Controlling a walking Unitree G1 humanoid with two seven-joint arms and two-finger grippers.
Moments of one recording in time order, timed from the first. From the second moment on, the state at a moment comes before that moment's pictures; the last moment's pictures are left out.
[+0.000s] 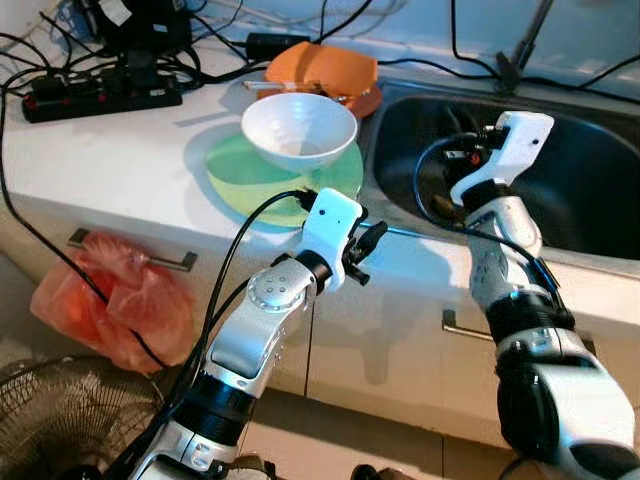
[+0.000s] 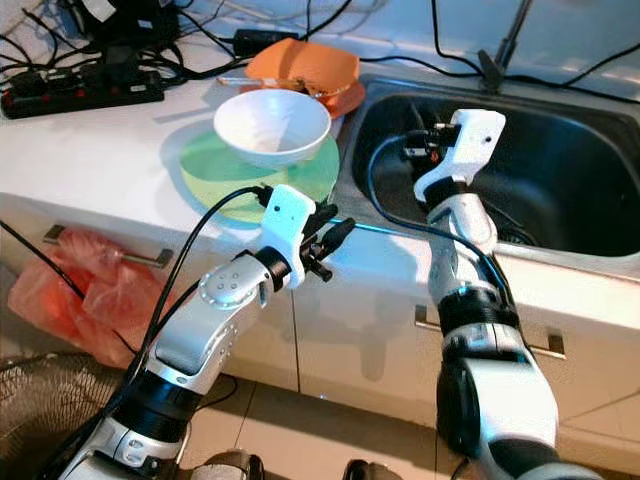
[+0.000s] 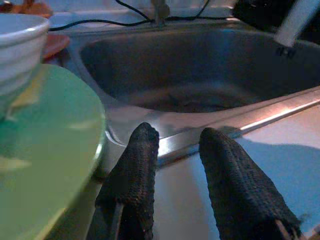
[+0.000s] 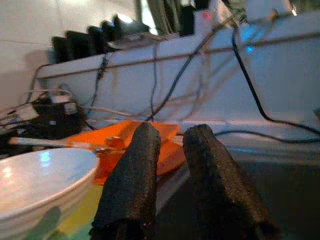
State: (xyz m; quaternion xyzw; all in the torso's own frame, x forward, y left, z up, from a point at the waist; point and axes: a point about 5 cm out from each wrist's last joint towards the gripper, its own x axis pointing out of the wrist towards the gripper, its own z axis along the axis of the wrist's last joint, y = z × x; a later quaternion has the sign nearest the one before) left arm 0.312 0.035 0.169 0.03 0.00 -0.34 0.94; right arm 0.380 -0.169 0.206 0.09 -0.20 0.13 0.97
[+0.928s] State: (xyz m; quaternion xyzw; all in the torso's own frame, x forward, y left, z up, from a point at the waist) left arm 0.316 0.046 0.164 0.03 -0.01 -0.32 0.95; right arm 0.326 -0.158 0.135 0.09 -0.11 0.14 0.98
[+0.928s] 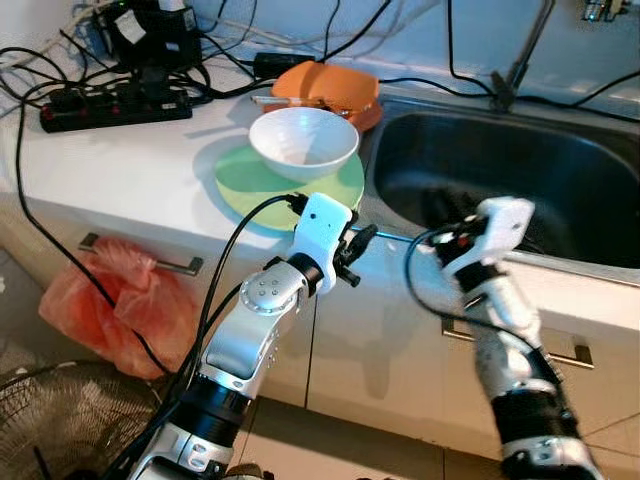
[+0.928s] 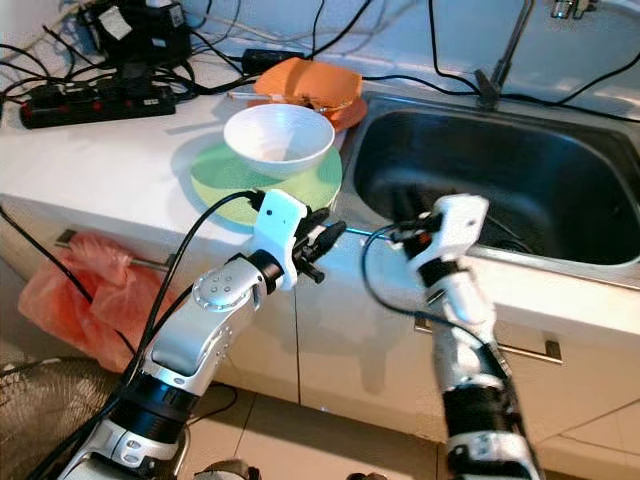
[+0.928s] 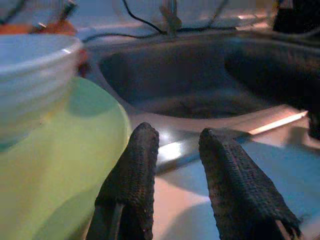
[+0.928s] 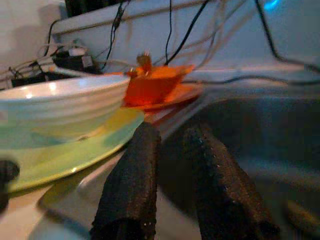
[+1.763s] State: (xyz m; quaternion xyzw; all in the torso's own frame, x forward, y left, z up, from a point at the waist) left arm 0.343 0.106 0.242 0.21 -0.12 -0.27 0.93; right arm 0.326 -0.136 0.132 0.12 -0.09 0.16 0.98
